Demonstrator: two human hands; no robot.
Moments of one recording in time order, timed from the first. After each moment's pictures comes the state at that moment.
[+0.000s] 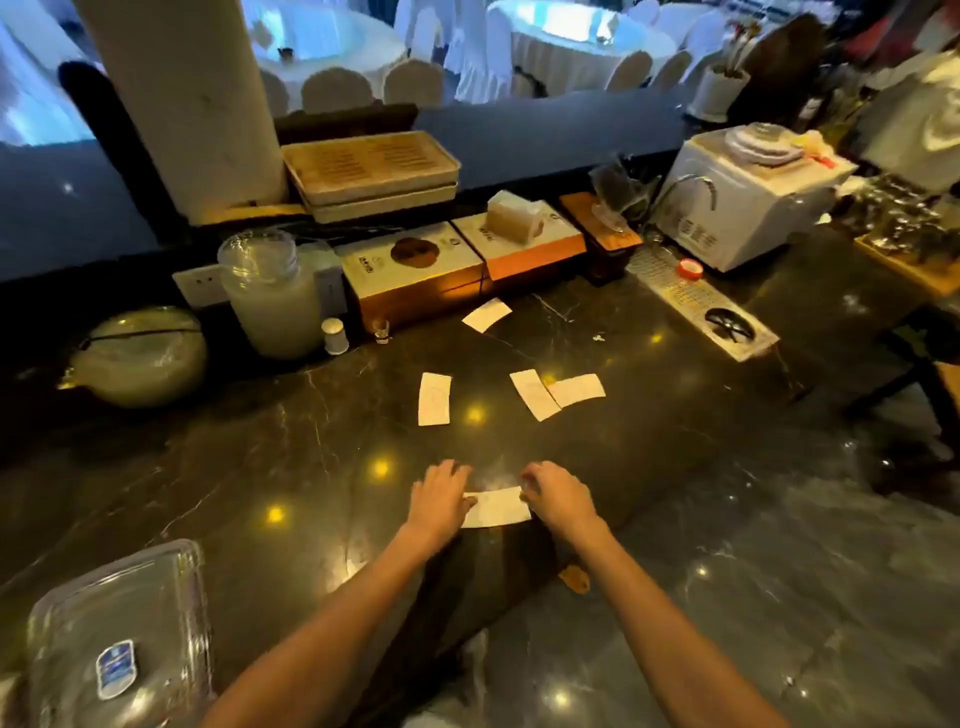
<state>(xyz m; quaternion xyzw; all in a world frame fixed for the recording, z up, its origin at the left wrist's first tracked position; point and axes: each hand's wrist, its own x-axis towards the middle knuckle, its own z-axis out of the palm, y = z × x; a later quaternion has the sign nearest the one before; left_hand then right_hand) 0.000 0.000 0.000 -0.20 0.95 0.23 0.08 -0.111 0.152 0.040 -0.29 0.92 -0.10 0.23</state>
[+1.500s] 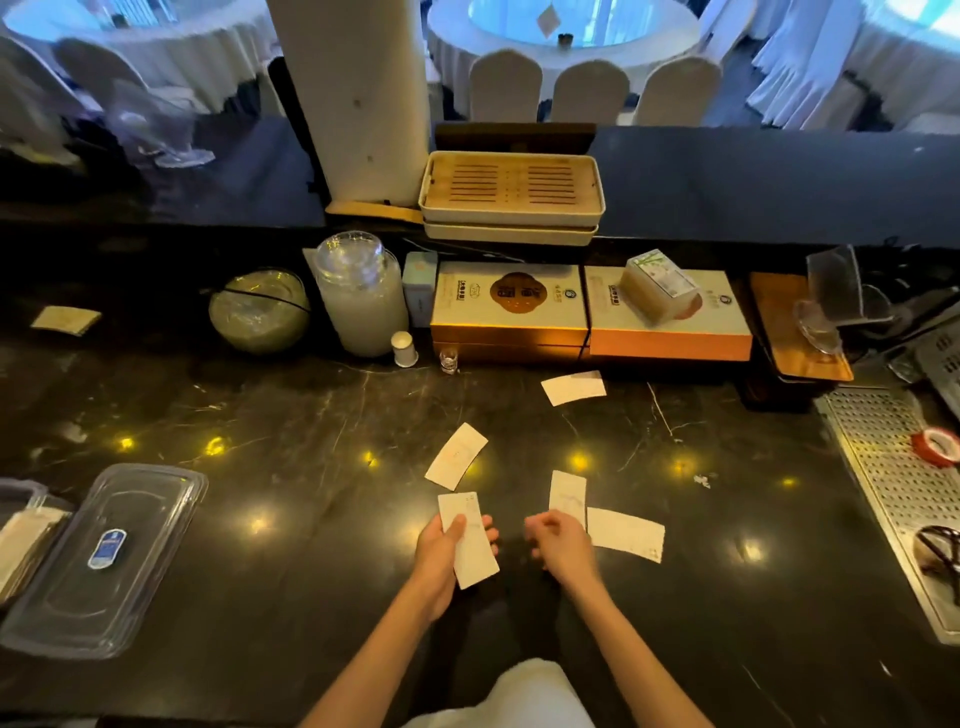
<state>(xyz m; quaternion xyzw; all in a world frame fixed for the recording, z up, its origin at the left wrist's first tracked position) -0.141 0.041 0.009 -0.53 0.23 0.77 -0.28 -0.299 0.094 0.003 -0.23 0.80 -0.32 0.46</state>
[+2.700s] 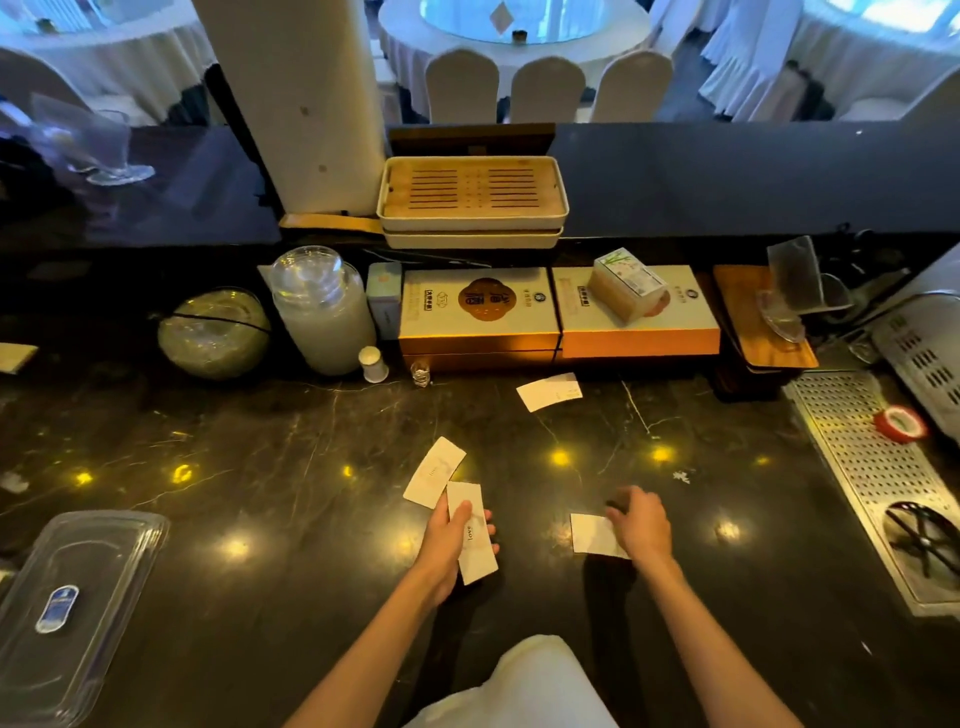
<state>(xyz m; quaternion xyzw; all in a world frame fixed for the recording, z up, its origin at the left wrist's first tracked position) -0.179 0.004 -0.004 -0.53 0.32 0.76 -0.20 -0.423 0.103 -0.006 -0.24 0.91 -0.17 0.29</state>
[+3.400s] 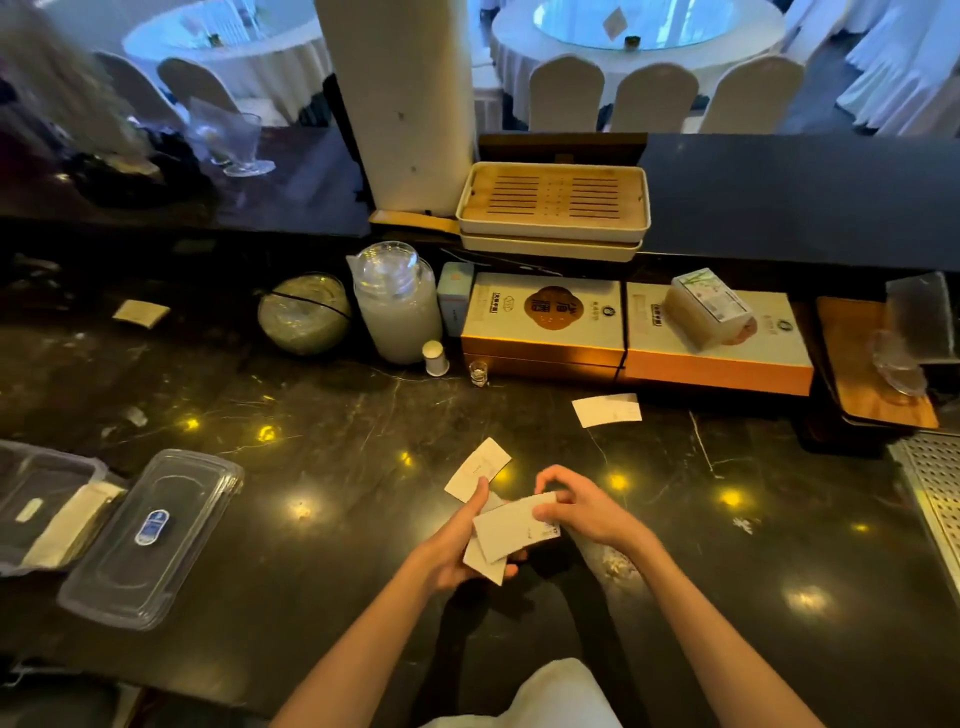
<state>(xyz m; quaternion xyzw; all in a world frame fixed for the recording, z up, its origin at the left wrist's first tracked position) -0.160 -0.008 0.018 -0.47 0.24 0.85 -0.08 -0.376 0.025 0.034 -0.48 0.58 -0.27 0.60</state>
